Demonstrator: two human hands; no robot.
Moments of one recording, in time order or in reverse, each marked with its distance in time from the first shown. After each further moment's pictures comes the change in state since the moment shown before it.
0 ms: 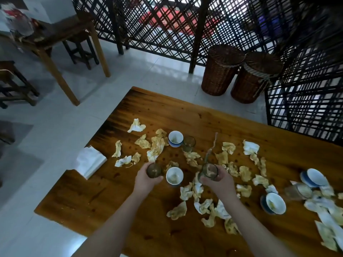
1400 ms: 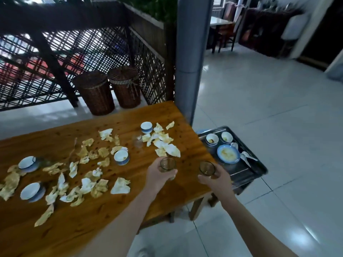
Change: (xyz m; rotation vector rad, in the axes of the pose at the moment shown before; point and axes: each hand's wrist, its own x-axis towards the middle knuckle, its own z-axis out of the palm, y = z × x) left_hand -0.362 0.090 0.389 0.136 -0.605 0.510; right_hand -0.349 0.215 -0.367 0.245 0.709 0.026
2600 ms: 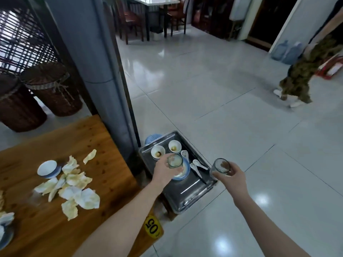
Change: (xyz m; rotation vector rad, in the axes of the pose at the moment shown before) left_hand 0.186 0.117 0.330 -0.133 -0.349 -0.069; right_hand 0.213 0.059 -0.286 0.048 0.385 0.165
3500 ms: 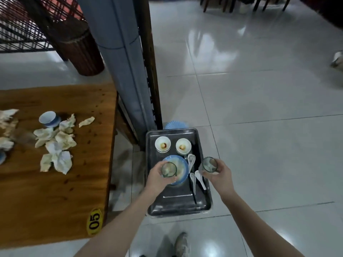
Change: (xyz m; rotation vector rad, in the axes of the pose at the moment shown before) left_hand 0.097 -0.043 0.116 -0.105 0.472 -0.234; right_hand 0.246 0.040 0.021 -0.178 -0.565 -0.116
